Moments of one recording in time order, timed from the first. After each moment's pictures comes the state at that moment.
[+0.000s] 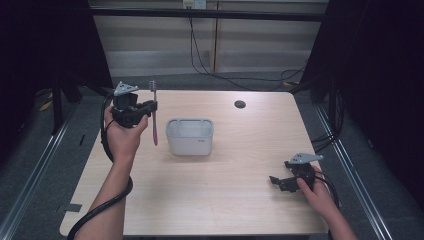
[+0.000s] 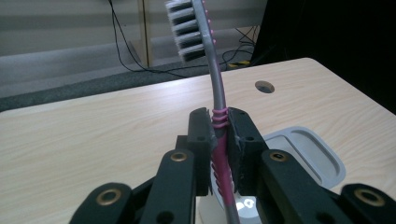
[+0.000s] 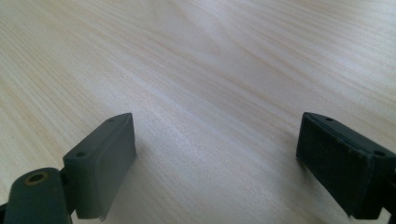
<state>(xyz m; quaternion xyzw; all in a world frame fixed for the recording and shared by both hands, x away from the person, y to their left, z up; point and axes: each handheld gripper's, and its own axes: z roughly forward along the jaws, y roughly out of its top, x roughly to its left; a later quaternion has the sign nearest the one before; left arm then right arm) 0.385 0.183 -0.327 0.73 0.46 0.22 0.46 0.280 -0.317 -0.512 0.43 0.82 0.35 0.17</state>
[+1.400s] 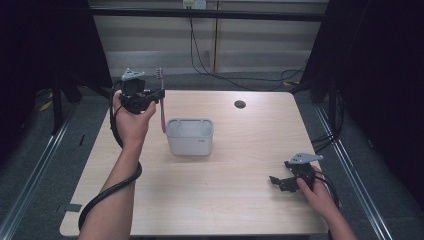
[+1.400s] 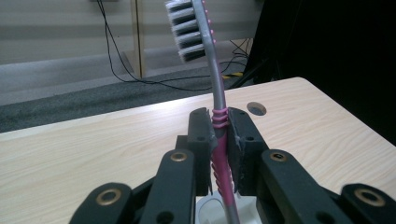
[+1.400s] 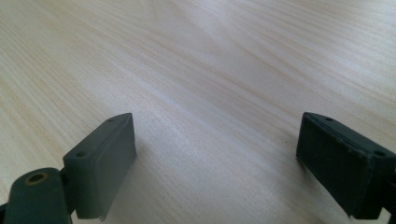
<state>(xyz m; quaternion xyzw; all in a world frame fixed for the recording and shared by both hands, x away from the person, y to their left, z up) 0.411 0.165 -0.312 0.72 0.46 0.21 0.48 0.280 -0.317 -0.512 0.43 0.82 0.35 0.17</state>
